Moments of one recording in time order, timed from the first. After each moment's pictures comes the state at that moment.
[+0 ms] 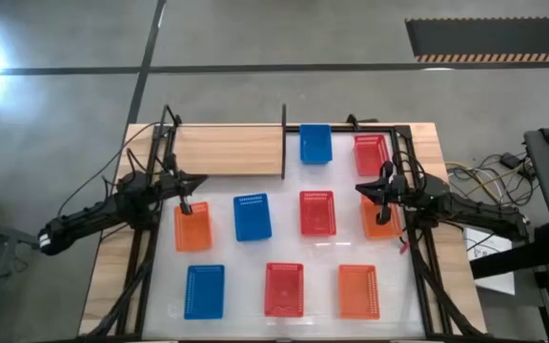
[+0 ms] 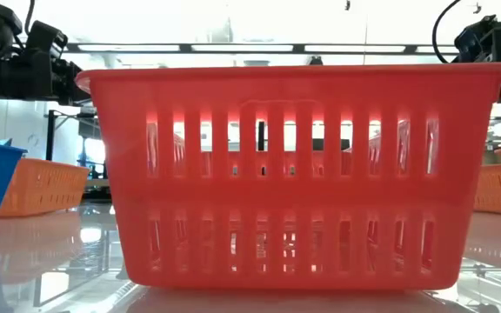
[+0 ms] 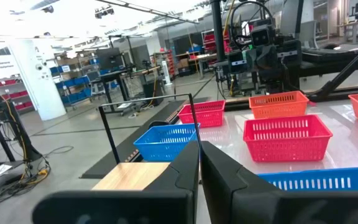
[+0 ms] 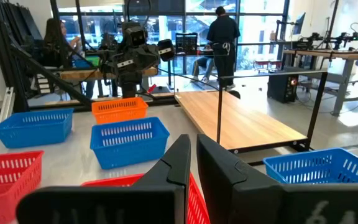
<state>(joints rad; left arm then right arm) 0.39 0.05 0.00 0.07 0.06 0.22 -0.22 0.03 0.01 0.03 -0.05 0.01</state>
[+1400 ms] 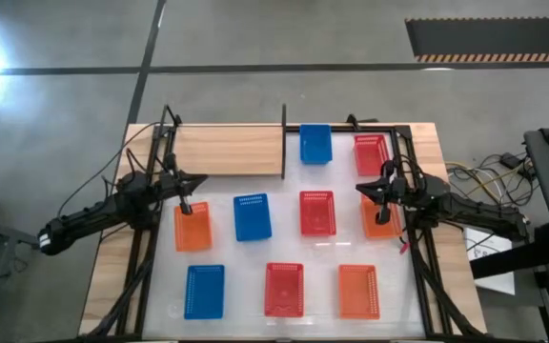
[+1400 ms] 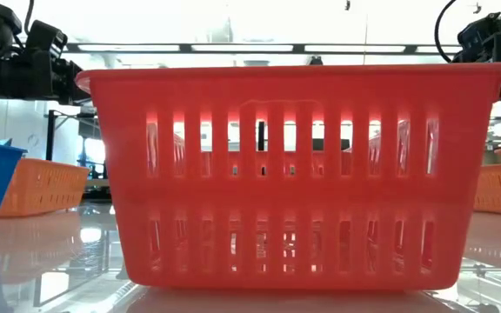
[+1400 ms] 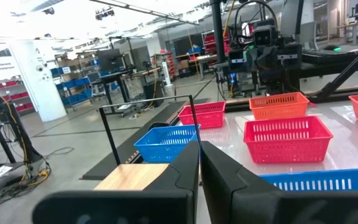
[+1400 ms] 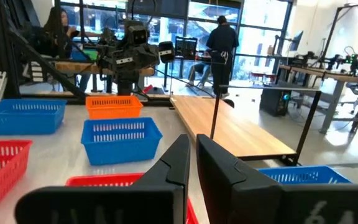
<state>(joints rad) 0.39 0.05 0.00 0.08 0.06 0.22 -0.22 0.03 0.01 0.05 -0.05 -0.10</state>
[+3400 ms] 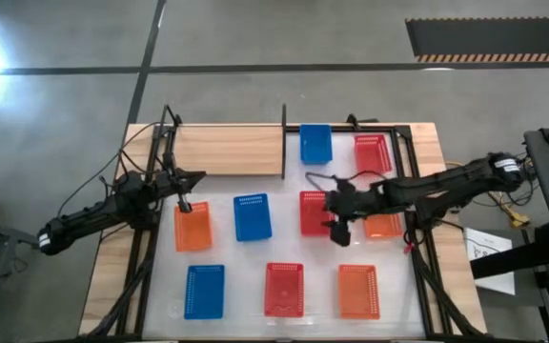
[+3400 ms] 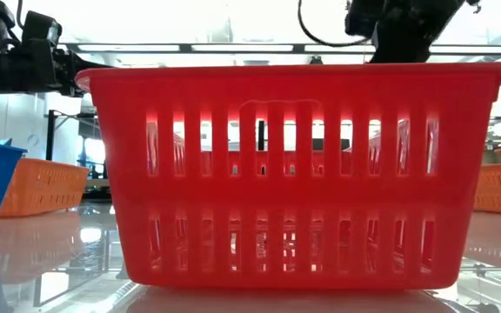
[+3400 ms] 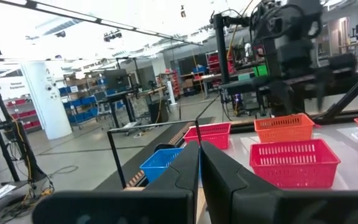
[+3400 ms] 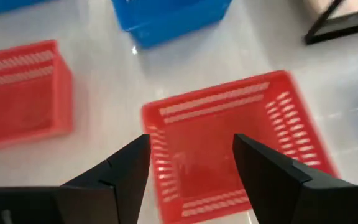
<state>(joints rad) 0.39 0.05 0.00 0.18 0.06 0.22 0.17 1.29 0.89 -0.50 0.11 0.35</state>
